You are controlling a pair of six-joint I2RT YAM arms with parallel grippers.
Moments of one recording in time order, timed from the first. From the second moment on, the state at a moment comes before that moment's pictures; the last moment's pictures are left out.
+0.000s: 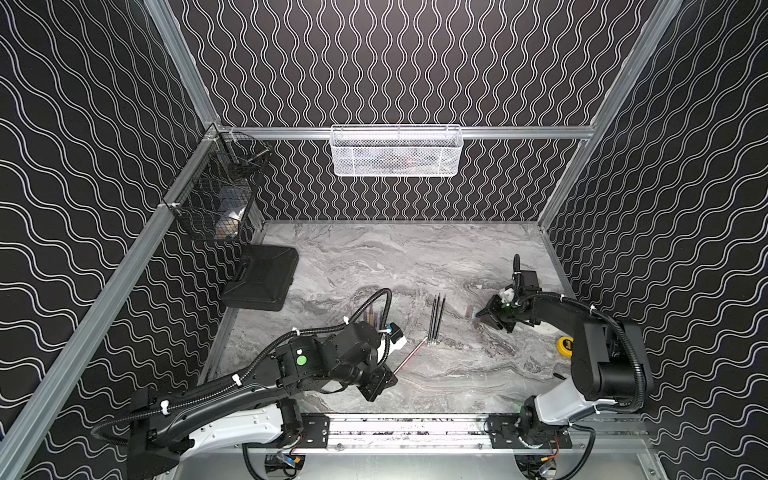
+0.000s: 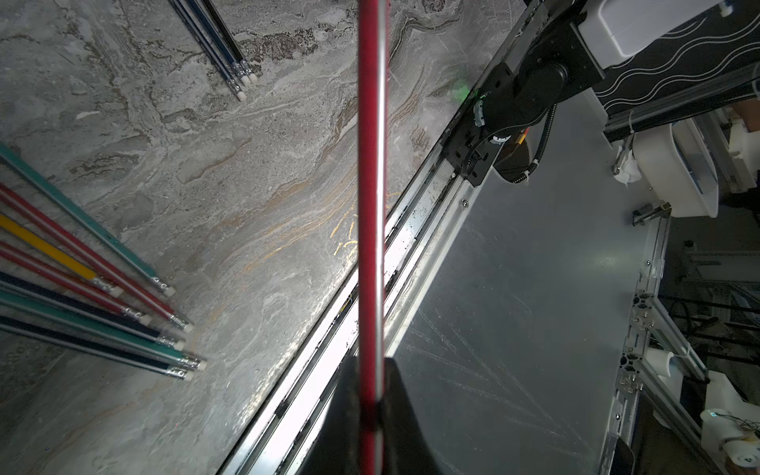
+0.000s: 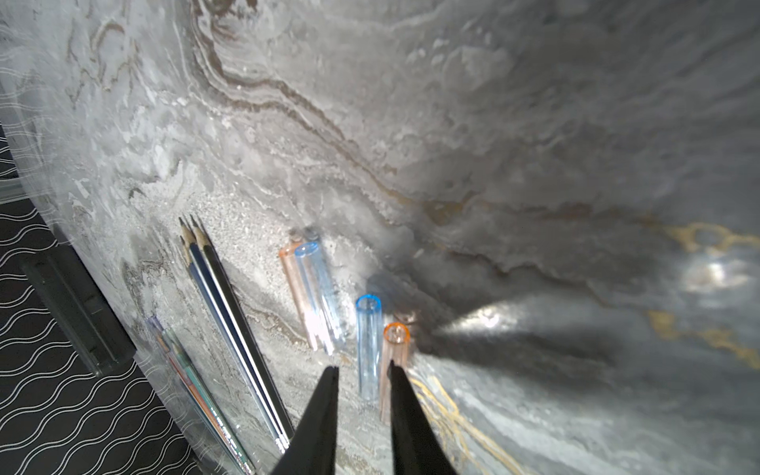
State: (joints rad) left arm -1.07 0.94 0.88 -0.80 0.23 -0.45; right arm -0.03 1.59 0.80 -0.44 -0.46 0.63
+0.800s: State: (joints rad) left arm -0.86 1.43 0.96 -0.46 0.13 -0.58; right arm -0.03 0.94 0.48 -0.45 -0.66 0.59
